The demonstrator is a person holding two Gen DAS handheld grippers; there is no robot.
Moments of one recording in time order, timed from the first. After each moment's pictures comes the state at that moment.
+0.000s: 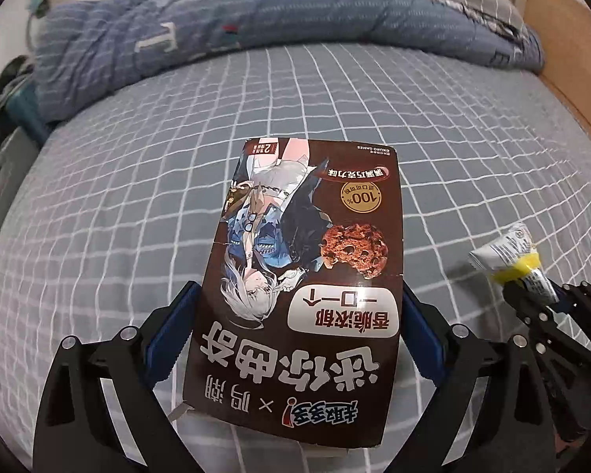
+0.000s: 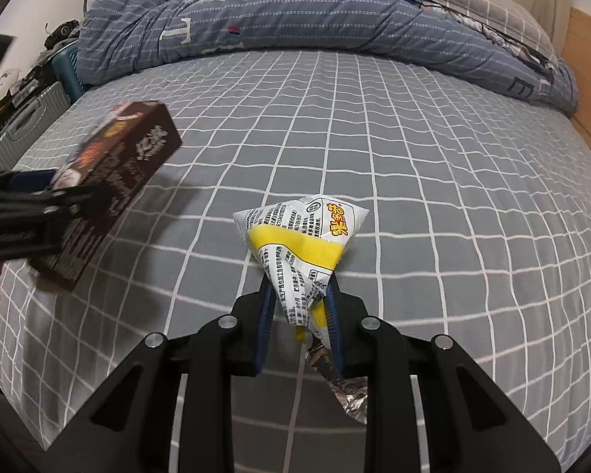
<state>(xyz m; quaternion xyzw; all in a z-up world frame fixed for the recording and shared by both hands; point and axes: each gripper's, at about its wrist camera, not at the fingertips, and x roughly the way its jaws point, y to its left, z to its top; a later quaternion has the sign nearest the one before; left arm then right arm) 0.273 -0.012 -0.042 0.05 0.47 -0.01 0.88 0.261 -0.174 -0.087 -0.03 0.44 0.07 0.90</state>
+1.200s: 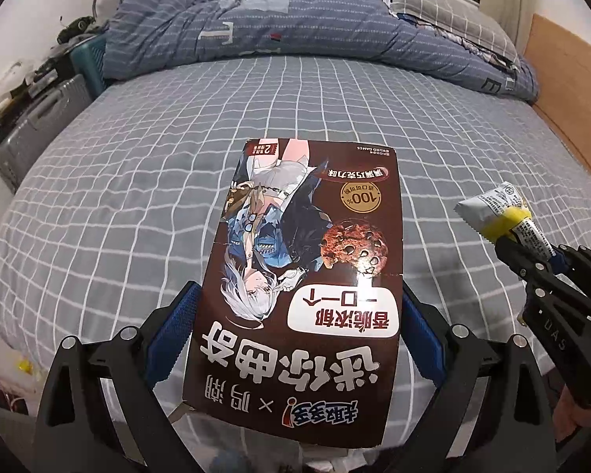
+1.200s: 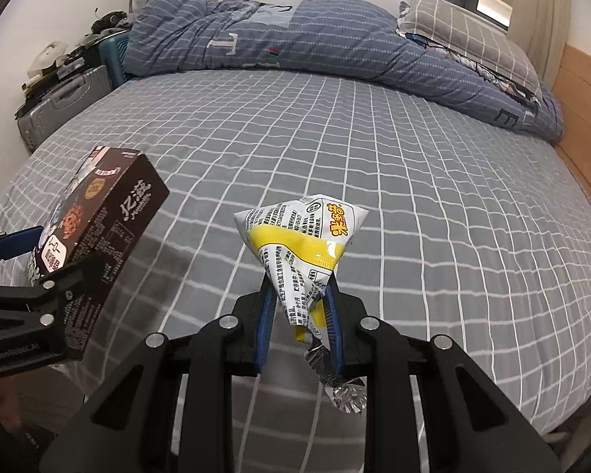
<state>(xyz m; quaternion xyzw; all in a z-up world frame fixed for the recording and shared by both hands) 0.074 -0.016 -0.025 -0.02 0.43 0.02 0.90 0.104 -0.147 -0.034 -0.07 0.40 0.09 0.91</state>
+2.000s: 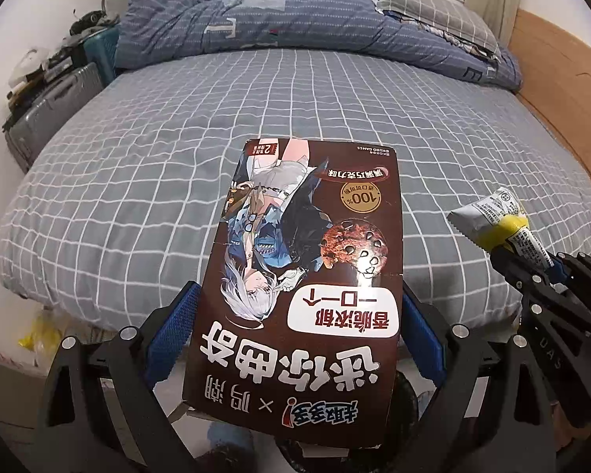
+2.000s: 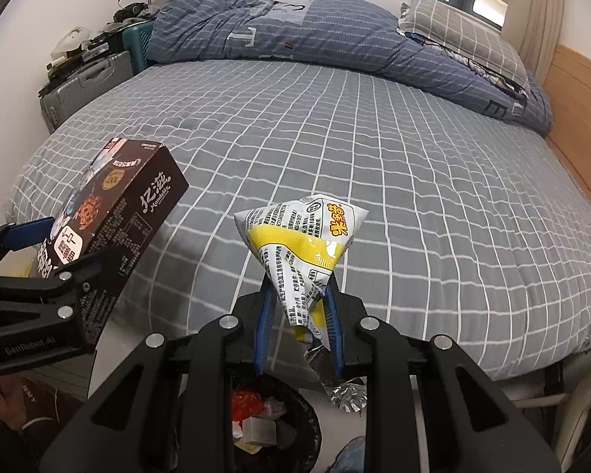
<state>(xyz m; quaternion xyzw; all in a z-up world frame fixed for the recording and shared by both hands) -0.046 -0.026 -0.026 -0.02 0.43 0.01 0.90 -0.024 -0.146 -0.027 -0.08 0.41 0.09 0.90</state>
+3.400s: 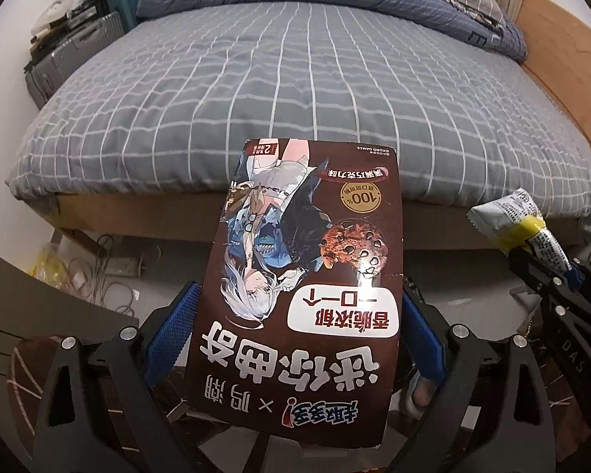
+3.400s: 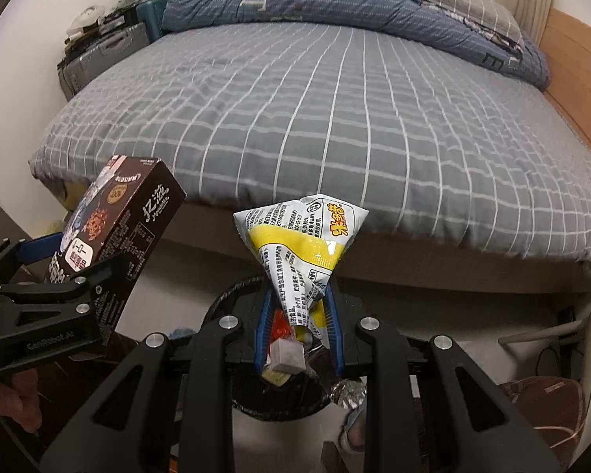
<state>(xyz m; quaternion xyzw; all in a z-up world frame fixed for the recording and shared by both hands) -0.180 -0.029 -0.089 -0.04 0.49 0.03 0.87 -0.165 -0.147 -0.075 -0.06 0.47 0.09 0.87</state>
